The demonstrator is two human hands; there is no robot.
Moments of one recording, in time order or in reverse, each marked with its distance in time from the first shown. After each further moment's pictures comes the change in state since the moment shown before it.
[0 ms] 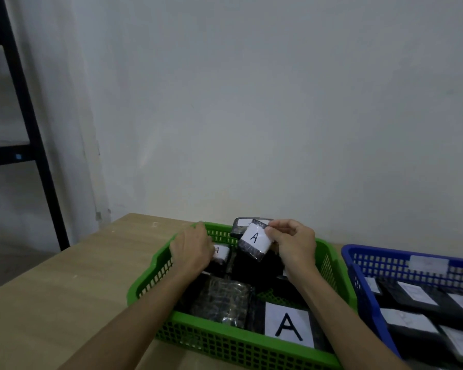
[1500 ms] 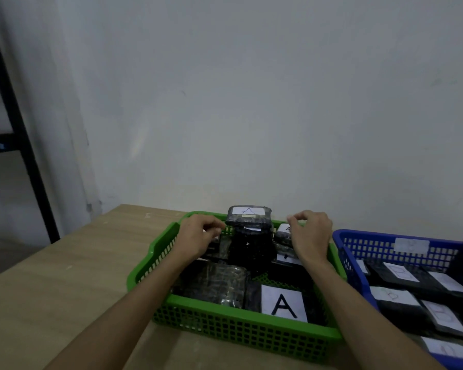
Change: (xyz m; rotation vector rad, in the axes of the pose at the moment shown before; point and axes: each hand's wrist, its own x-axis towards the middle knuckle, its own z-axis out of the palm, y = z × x) left_hand -0.009 -0.001 -0.015 -0.611 -0.110 0.247; right_hand 0.012 0.006 -0.035 -0.723 0.259 -0.234
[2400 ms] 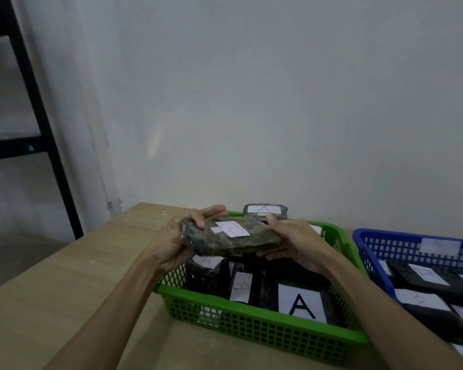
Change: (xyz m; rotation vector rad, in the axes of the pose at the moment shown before) left_hand -0.027 -0.012 -0.055 -1.229 -0.394 -0.088; right_hand -0.021 -0.026 0.001 0.738 -0.969 0.226
